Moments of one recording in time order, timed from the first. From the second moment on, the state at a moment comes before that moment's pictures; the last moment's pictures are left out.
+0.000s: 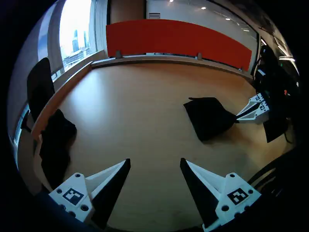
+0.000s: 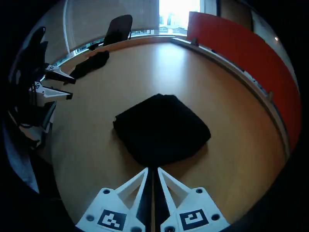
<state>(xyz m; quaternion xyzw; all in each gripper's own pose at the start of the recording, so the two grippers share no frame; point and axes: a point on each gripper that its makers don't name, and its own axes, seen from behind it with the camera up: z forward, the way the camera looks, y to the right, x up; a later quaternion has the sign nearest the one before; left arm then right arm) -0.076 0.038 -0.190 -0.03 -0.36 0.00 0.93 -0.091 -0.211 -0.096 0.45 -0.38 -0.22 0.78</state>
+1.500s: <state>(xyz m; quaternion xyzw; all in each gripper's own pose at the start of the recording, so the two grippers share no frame) -0.057 0.042 -0.180 -0.03 -0.34 0.00 0.94 0.079 -0.212 0.003 0.43 -0.25 -0.24 0.84</state>
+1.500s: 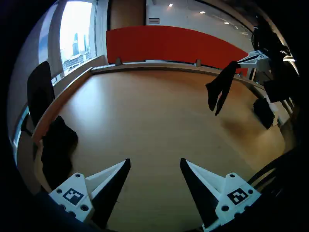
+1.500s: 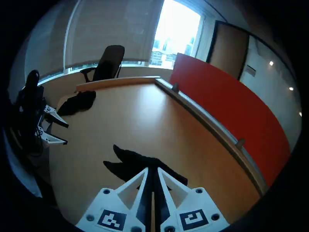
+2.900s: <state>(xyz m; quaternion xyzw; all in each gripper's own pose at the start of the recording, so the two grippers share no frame) -0.055 0.058 -0.164 -0.04 -0.34 0.01 0.94 0.113 -0.026 0.040 0.33 -0.29 -0.23 0.87</state>
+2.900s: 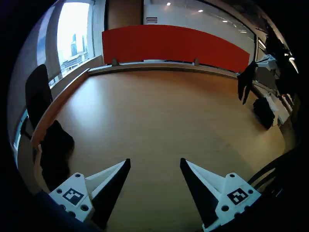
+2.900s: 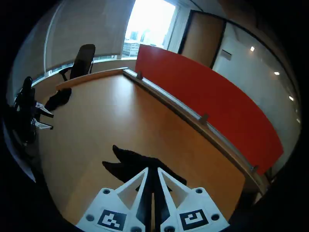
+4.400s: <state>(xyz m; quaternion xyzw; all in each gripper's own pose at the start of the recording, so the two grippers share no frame) -0.051 0.086 -0.158 -0.05 -0.35 0.03 0.93 0.112 0.151 0.066 0.21 -0.34 -0.24 0.88</state>
